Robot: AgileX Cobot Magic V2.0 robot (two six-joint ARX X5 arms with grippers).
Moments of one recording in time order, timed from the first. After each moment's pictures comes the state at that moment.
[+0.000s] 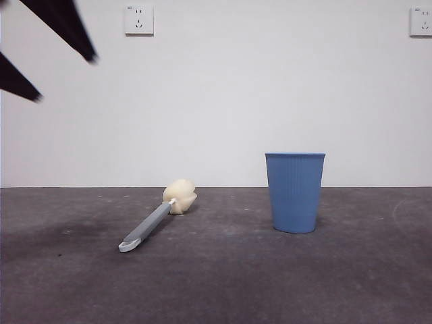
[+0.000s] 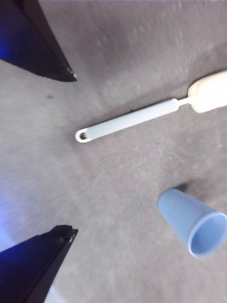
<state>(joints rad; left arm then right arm) -0.36 1.04 0.89 -0.62 0.27 -0.13 0.11 0.69 0.97 -1.09 -0.65 -0.07</state>
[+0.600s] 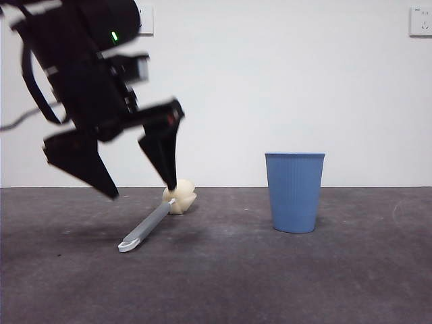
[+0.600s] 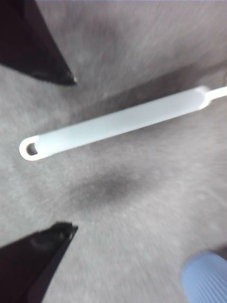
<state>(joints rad) -0.53 1.61 1.03 -0.42 0.05 -0.22 0.11 0.70 0.97 -1.09 -0.65 -0.07</state>
